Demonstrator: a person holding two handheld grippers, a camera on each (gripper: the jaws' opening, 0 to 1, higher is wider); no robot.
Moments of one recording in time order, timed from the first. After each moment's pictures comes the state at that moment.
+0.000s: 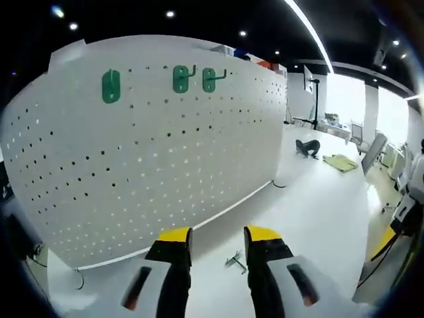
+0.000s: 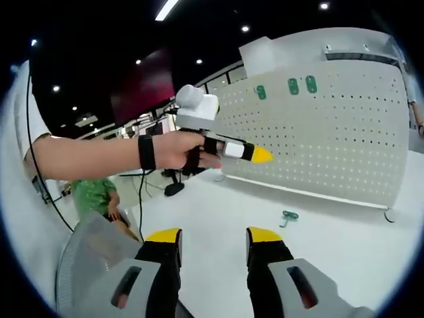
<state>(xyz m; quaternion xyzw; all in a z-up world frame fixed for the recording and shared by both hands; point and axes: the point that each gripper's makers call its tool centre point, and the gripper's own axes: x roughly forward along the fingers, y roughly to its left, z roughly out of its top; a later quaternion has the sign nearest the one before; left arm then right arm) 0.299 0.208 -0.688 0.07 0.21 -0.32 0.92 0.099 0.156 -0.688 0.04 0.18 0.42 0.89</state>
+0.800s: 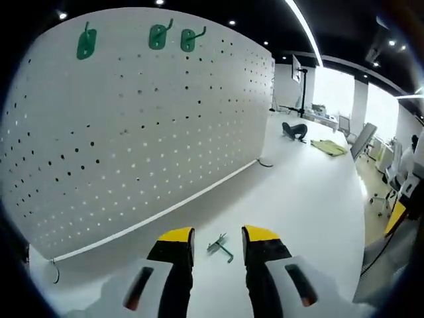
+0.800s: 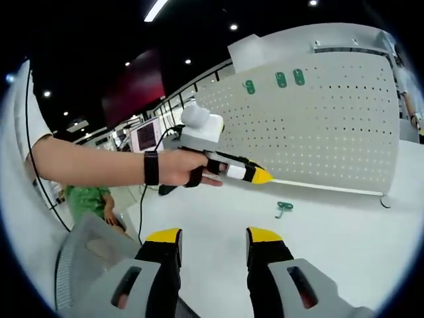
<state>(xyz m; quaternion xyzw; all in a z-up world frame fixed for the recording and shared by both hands) 0.290 0.183 -0.746 0.08 0.24 -0.37 0.89 0.094 0.148 -0.699 0.05 0.19 0.39 0.90</state>
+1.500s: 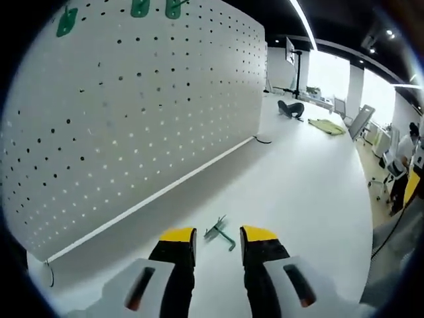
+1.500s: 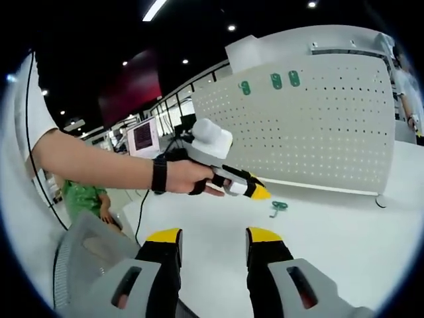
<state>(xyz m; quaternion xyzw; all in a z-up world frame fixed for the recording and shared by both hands) 0.293 0.178 -0.787 0.11 0.28 -0.38 0.87 0.095 0.140 -0.702 0.04 0.19 0.38 0.91</state>
